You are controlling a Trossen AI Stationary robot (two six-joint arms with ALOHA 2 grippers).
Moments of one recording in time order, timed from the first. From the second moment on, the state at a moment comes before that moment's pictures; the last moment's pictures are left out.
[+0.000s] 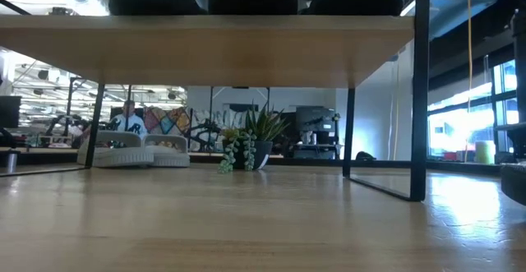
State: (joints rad) left arm -0.38 0.43 0.39 0.72 -1.43 1.05; right arm 0.48 2.33 2.33 -0.81 0.71 0.05
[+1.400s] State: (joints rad) left arm -0.38 0.43 0.39 0.44 -1.49 0.86; right arm -0.02 2.07 2.35 -1.15 0.15 -0.07
